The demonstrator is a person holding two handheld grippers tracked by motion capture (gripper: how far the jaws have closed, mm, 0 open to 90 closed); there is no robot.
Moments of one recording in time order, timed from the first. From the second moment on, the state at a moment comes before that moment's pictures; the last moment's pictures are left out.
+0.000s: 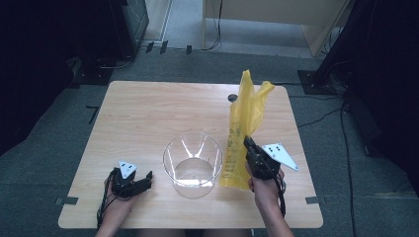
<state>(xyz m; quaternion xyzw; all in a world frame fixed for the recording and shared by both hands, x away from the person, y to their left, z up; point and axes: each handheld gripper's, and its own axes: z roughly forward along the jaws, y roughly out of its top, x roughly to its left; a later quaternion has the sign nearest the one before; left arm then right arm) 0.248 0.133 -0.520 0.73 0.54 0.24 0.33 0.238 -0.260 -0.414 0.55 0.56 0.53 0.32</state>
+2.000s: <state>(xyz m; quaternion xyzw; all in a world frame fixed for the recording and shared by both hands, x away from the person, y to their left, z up) 0.248 0.133 -0.520 0.73 0.54 0.24 0.33 0.245 -0.188 -0.374 0.50 0.51 0.64 0.30</state>
